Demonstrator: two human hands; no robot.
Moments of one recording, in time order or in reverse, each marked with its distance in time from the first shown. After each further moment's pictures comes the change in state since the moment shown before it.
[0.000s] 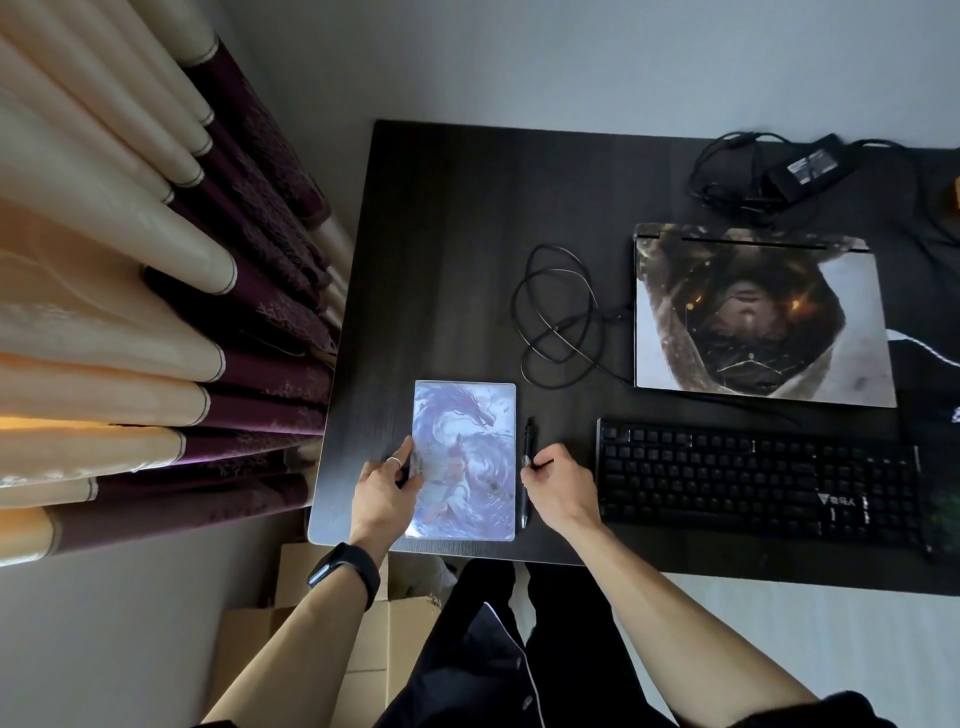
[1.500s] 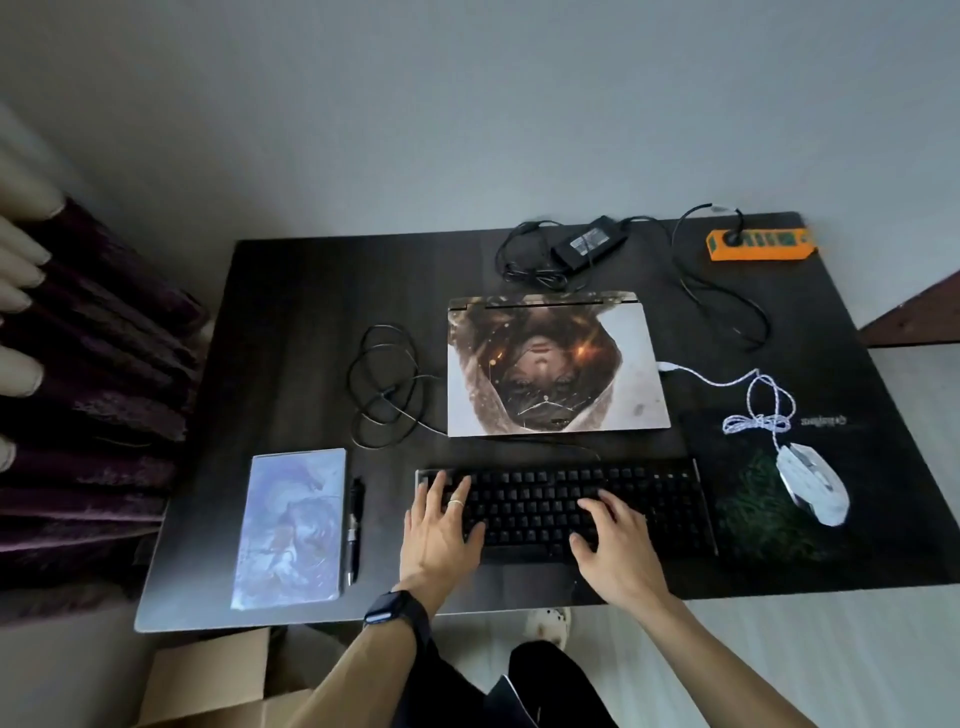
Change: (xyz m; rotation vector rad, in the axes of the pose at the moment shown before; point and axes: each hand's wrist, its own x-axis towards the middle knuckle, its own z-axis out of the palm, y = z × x) left_hand -0.113 0.234 0.159 0.340 -0.073 0.381; right_hand -0.031 0.211 -0.228 -0.251 0.163 -0.176
